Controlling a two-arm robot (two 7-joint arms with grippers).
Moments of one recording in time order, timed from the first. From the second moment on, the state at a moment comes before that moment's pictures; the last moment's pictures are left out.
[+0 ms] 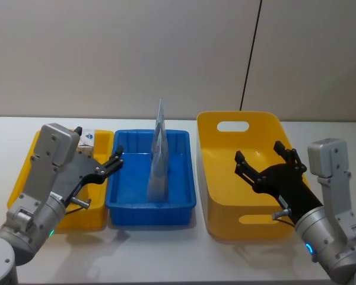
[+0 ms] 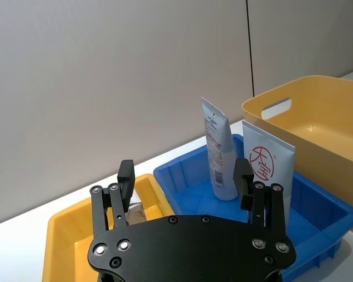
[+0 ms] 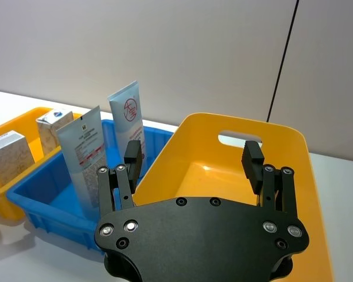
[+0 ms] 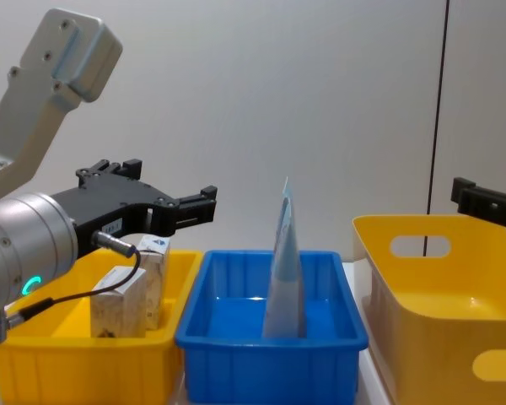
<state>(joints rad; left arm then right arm) -0.24 0.38 0.45 -1.63 -0.20 0.01 -0.01 -0.01 0.34 -0.23 -1.77 0.29 0.03 0.07</state>
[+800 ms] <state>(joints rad) -0.24 0.38 0.45 -1.63 -0.20 0.01 -0.01 -0.01 0.34 -0.23 -1.77 0.29 0.03 0.07</state>
